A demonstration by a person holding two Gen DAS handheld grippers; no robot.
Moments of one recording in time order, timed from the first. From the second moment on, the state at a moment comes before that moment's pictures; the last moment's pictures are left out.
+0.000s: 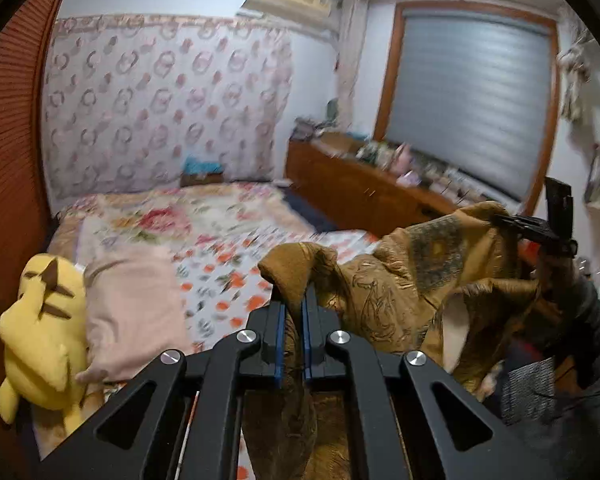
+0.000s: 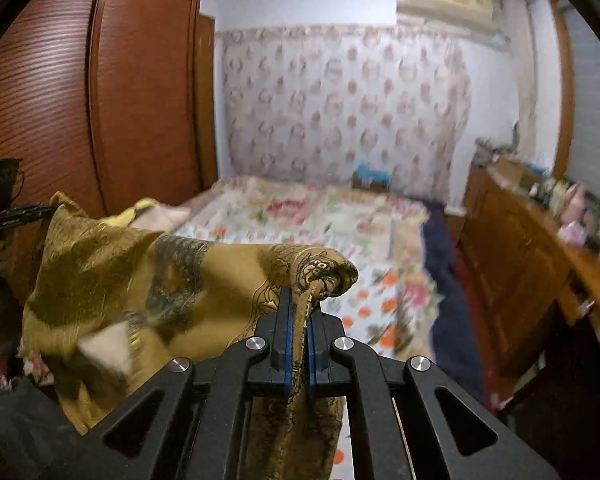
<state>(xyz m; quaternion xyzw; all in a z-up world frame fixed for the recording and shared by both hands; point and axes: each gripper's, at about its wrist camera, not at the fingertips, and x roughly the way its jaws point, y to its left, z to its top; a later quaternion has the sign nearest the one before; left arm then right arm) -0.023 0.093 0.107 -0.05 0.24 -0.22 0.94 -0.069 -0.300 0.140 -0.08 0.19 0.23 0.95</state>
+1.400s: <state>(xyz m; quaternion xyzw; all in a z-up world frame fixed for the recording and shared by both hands) 0.234 0.174 -0.028 -0.05 0.38 -0.06 0.92 0.199 -0.224 -0.016 -0.11 0.33 0.20 0.92</state>
